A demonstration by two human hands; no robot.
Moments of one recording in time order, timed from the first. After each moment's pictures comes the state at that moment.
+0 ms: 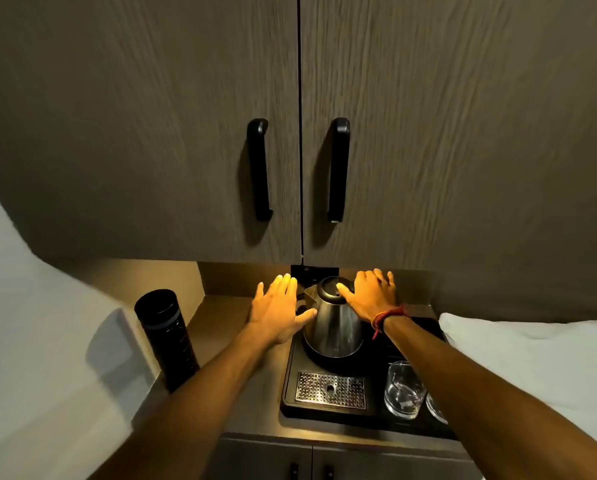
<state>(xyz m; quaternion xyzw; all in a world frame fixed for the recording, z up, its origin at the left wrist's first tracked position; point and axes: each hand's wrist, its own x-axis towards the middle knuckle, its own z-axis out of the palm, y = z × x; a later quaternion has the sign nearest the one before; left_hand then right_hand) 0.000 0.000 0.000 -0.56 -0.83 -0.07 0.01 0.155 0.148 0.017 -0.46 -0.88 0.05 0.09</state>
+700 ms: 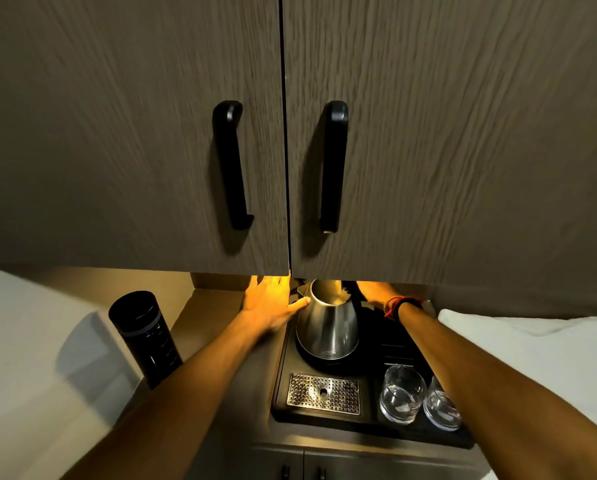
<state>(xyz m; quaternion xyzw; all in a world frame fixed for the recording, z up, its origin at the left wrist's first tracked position) -0.022 0.040 -0.002 -0.55 -0.84 -0.03 0.03 0.160 0.205 -0.003 -0.50 -0.76 0.41 0.11</state>
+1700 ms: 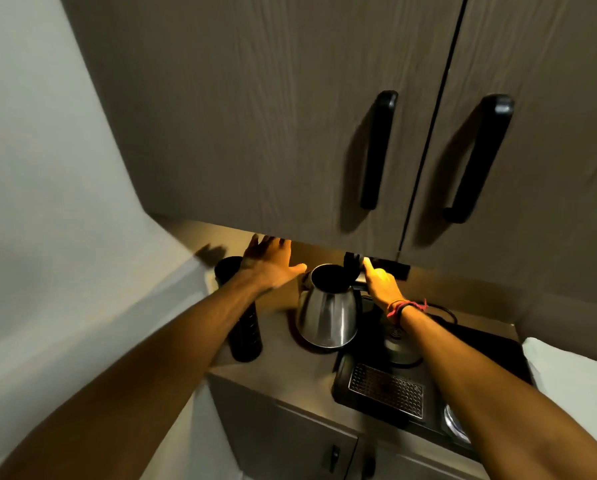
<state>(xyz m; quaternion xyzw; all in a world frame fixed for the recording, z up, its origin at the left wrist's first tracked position) -0.111 -0.071 0.044 -0.42 -0.90 -0.06 0.07 0.043 0.116 -0.006 -0.37 -0.86 0.33 0.15</state>
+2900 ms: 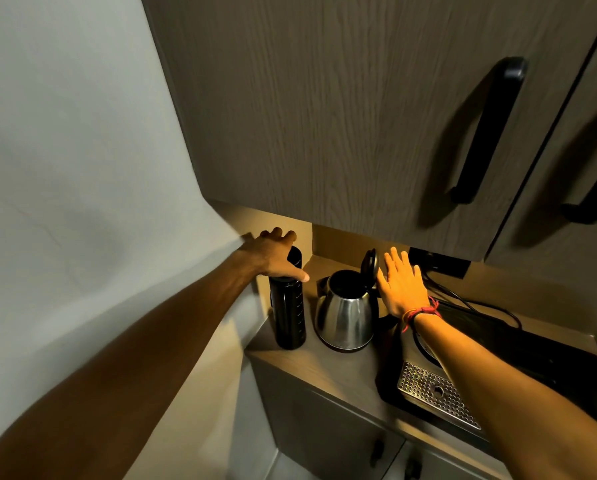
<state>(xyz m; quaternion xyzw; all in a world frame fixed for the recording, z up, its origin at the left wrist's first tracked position) -0.172 -0.150 0.061 -0.40 -0.91 0.06 -0.05 -0.012 0.094 -0.059 -0.29 -0.95 0.11 0.08</state>
